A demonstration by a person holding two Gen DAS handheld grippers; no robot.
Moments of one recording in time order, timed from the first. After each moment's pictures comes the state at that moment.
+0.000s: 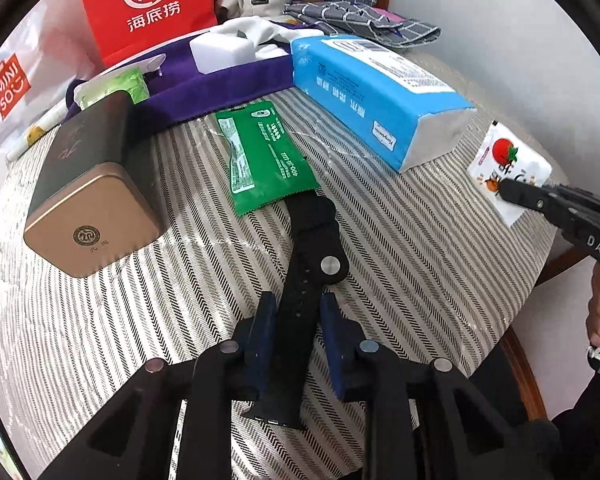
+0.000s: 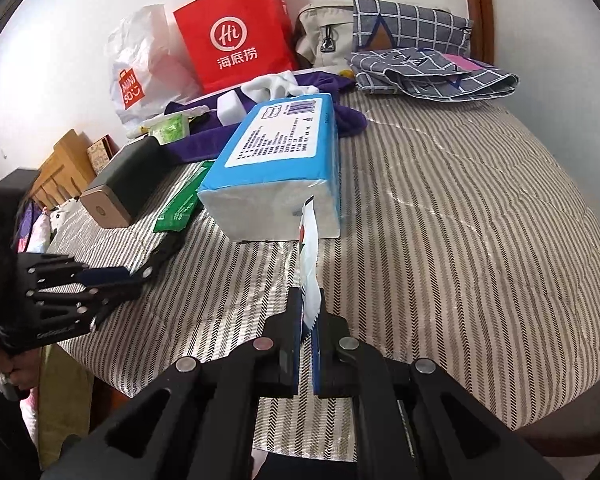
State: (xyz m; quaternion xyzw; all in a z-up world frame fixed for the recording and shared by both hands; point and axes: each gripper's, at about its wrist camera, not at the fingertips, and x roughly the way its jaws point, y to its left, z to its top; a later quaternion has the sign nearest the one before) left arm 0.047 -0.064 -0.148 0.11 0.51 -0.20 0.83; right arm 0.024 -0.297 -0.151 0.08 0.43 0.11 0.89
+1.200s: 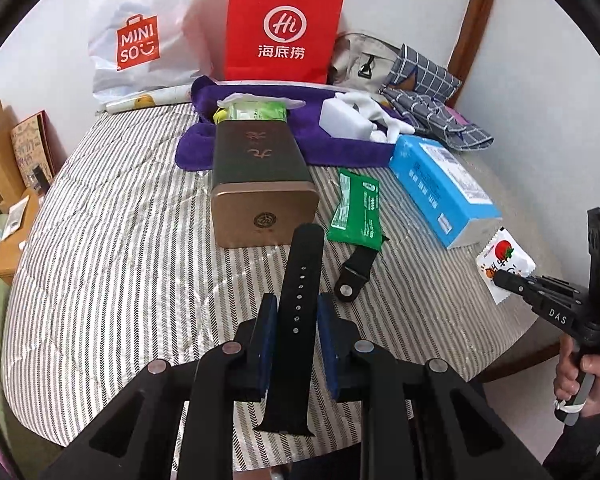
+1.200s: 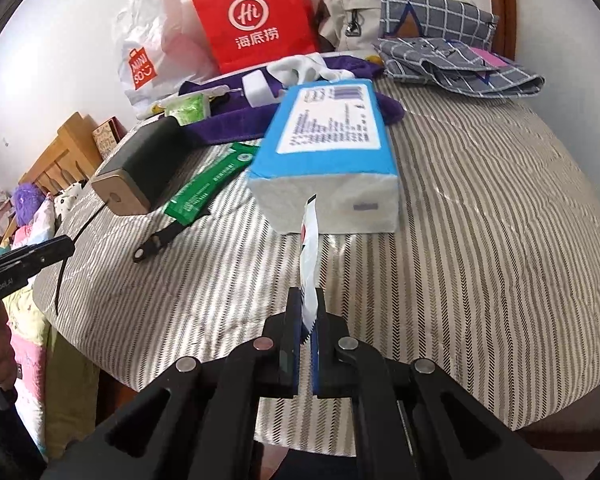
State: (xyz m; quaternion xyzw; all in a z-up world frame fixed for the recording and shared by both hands) left arm 0.026 0.036 -0.103 -0.03 0.45 -0.11 0.89; right arm 0.029 -0.259 -0.140 0.06 0.46 0.12 0.88
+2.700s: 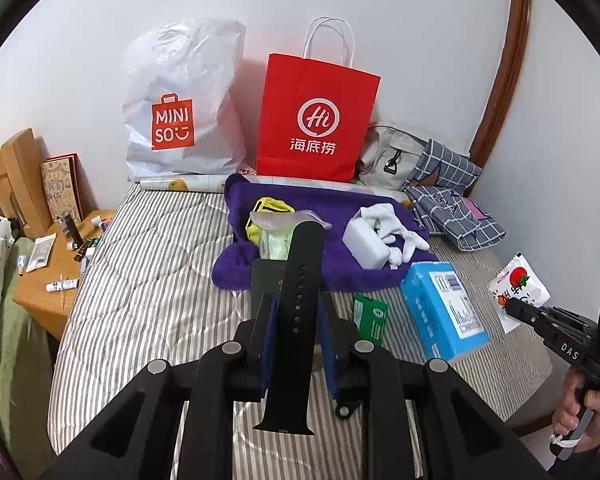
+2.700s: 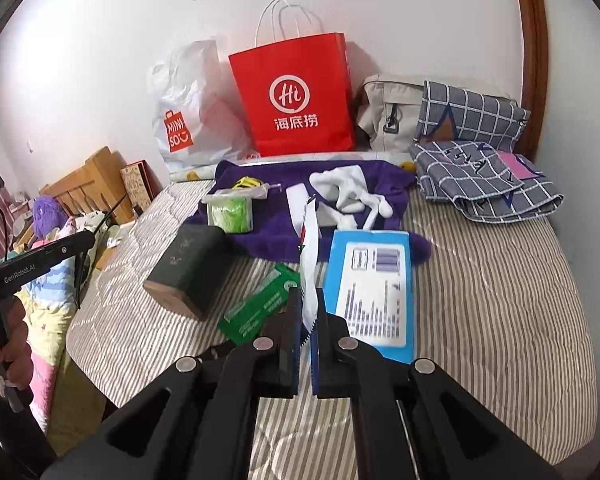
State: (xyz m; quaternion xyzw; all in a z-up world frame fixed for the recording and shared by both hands) left arm 0.076 0.054 -0.005 -0.07 0.37 -0.06 0.92; right arm 0.087 -0.243 -0.029 0.05 0.38 0.16 0.91
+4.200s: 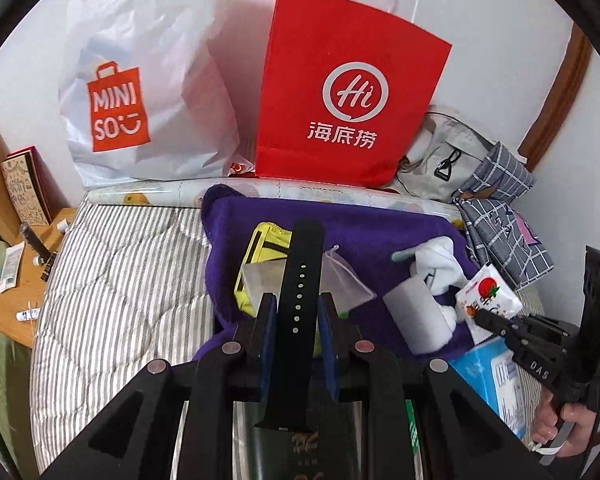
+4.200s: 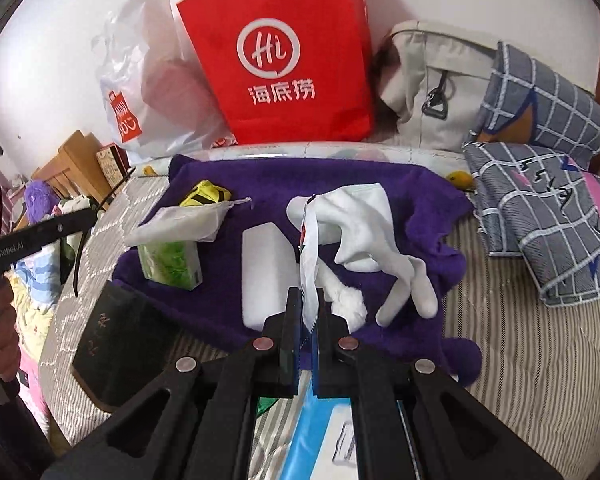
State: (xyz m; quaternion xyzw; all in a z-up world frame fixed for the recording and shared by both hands) left arm 0.269 0.050 -0.047 -0.08 0.45 -0.05 0.89; right arm 0.285 -0.207 -0.094 0.04 0.47 0.19 0.86
